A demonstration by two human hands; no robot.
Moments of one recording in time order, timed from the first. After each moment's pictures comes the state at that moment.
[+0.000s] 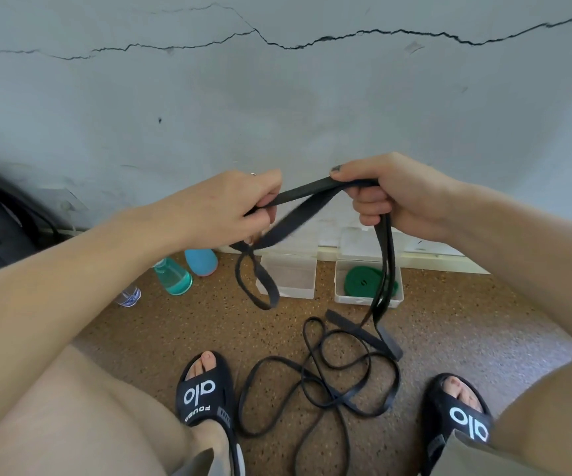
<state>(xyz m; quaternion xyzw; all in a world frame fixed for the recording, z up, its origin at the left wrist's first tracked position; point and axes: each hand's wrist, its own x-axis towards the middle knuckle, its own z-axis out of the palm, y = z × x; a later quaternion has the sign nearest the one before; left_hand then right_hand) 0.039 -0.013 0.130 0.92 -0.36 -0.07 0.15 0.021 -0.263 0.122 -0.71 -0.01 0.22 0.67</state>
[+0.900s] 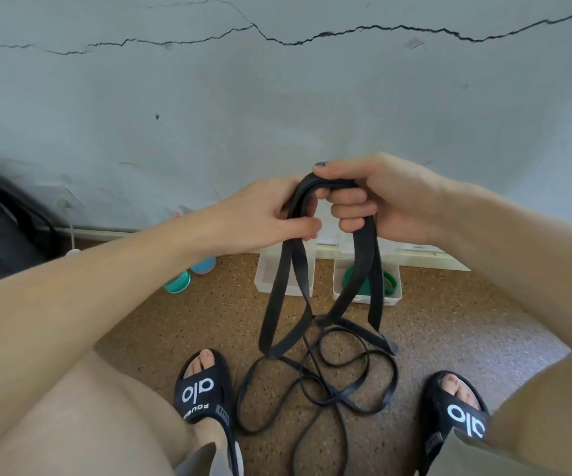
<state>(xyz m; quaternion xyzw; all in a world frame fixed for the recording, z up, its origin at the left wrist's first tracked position) 0.030 -0.050 0.116 0.87 -0.31 -0.16 0.35 0.013 -0.250 0.132 -0.64 -0.03 0.29 0.71</state>
